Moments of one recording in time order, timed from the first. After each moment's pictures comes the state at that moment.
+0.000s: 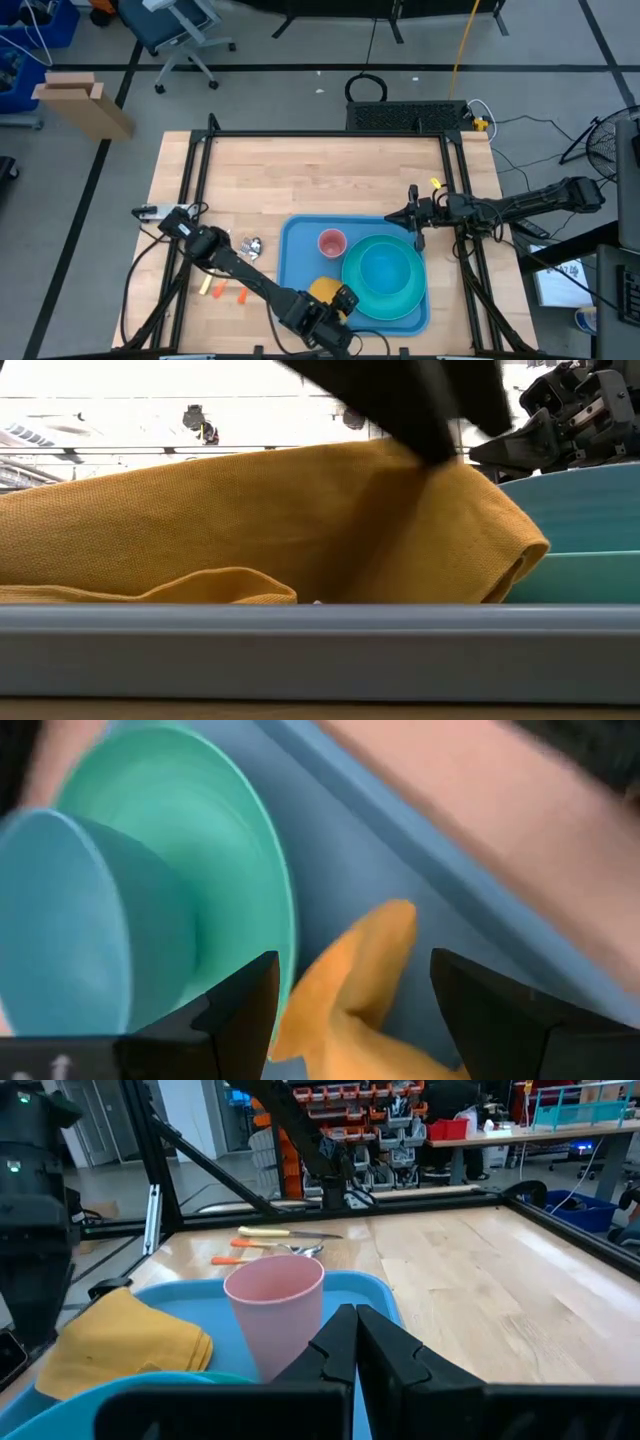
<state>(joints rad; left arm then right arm) -0.57 2.39 2.19 -0.92 -0.32 0.40 0.09 0.64 0.07 0.50 0.08 0.11</state>
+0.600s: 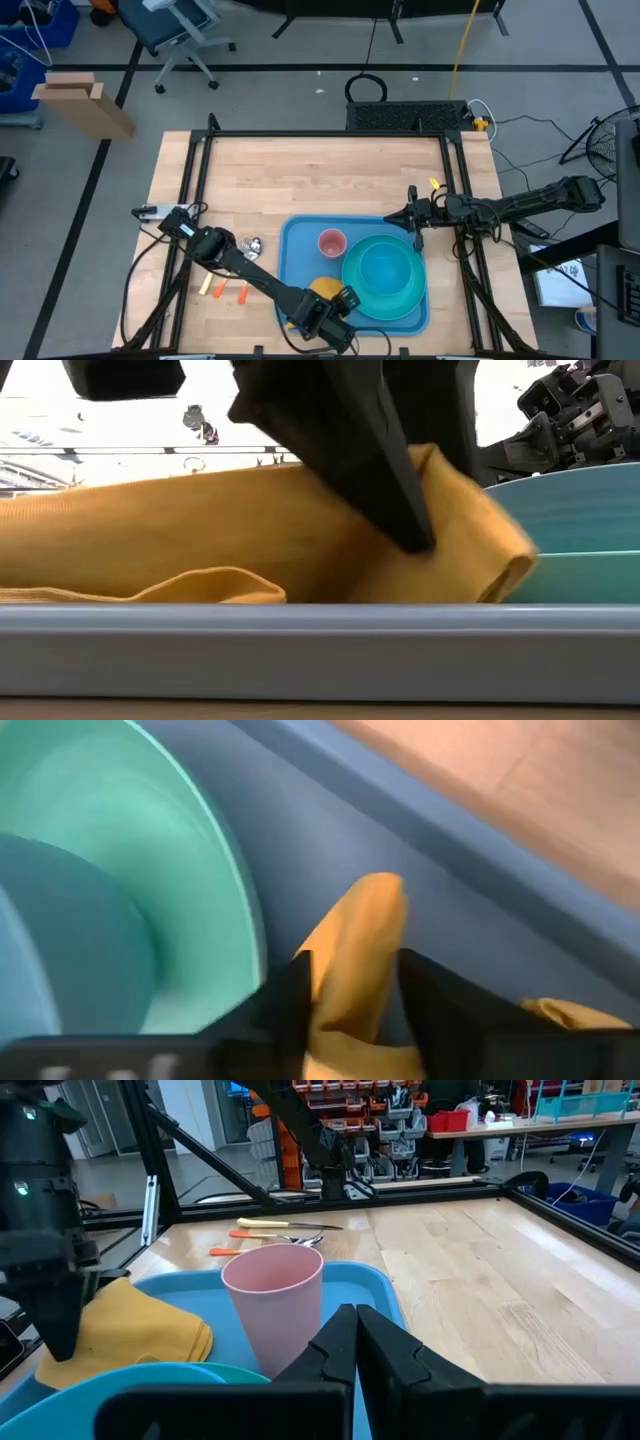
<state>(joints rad) -0.54 2.43 2.18 -0.95 -0.28 0.54 0.09 0.67 0.07 0.50 0.08 0.11</state>
